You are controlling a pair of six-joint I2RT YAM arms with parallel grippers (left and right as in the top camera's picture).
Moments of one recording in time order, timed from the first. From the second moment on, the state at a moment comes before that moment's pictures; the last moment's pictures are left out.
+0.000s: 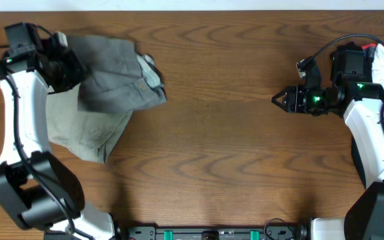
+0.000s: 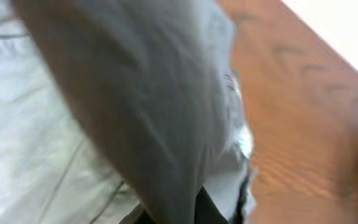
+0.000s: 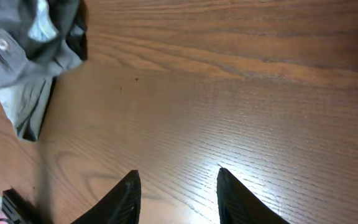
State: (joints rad) left arm 0.33 1.76 1.55 -0.87 0.46 -0.24; right arm -0.09 1.57 1.18 -0.82 -0.63 -0.01
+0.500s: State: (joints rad) left arm 0.44 1.69 1.54 -1.11 0.19 -0.32; right arm -0.09 1.57 1.18 -0.82 -0.63 -0.01
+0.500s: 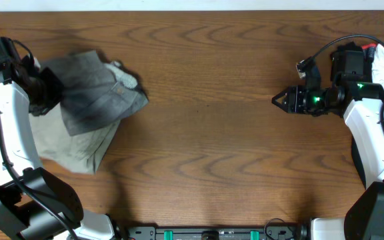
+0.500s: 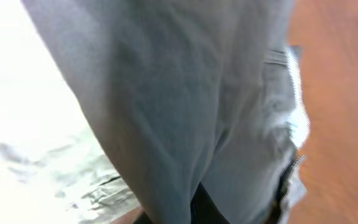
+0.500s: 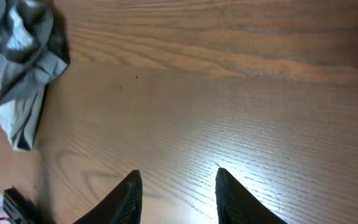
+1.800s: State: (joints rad) left arm 0.50 1.62 1.54 -1.32 -0.01 -0.31; right arm -0.09 1.57 1.18 -0.80 -0.62 -0.01
